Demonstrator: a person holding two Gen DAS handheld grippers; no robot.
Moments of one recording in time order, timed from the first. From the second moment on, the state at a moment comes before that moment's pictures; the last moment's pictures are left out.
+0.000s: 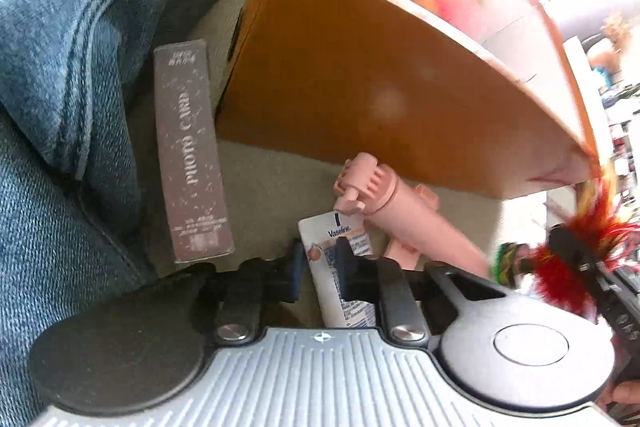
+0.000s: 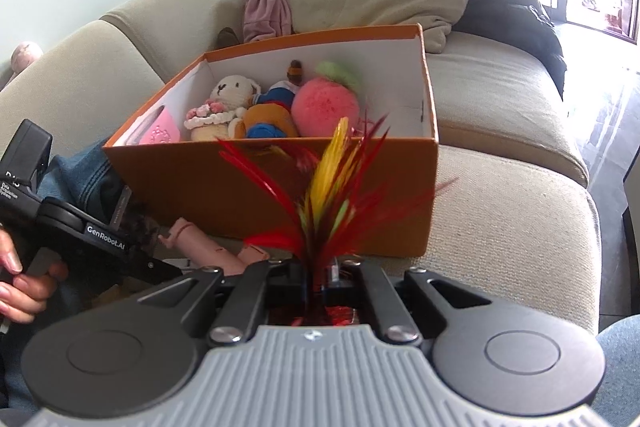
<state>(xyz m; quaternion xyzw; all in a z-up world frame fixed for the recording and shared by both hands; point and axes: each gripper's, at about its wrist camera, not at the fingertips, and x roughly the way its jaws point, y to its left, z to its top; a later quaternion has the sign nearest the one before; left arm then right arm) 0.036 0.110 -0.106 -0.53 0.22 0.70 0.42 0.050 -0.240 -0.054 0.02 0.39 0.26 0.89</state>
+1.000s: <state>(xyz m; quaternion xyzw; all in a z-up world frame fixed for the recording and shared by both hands) 0.097 0.102 0.065 -0.30 0.14 0.84 0.43 0.097 -0.228 0.052 0.04 0.32 0.31 0.89</state>
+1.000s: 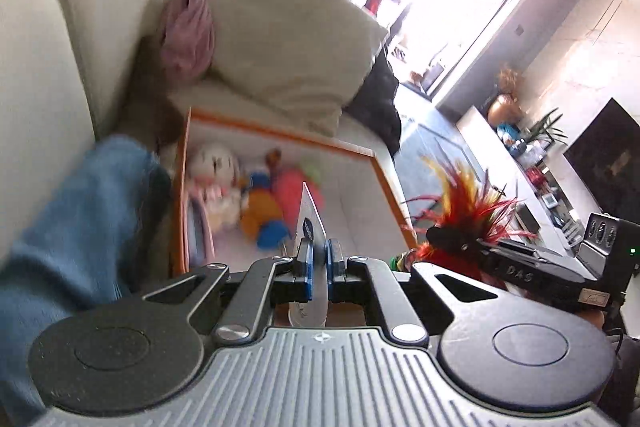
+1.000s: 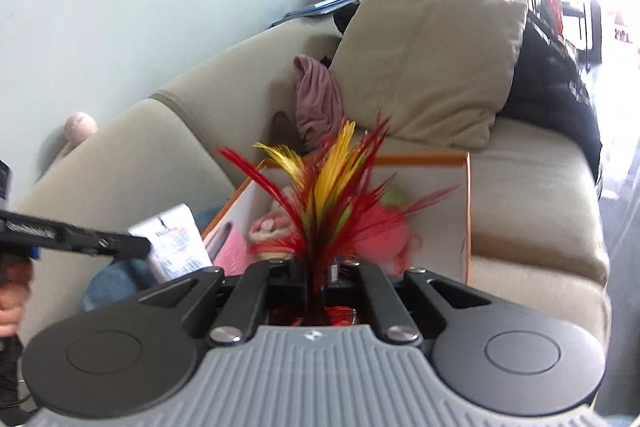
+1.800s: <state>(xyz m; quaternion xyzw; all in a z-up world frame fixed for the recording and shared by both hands) 0.027 0.135 0.041 -0.28 0.16 0.91 0.25 0.274 -0.159 -0.046 -0.06 0.43 0.21 0.88</state>
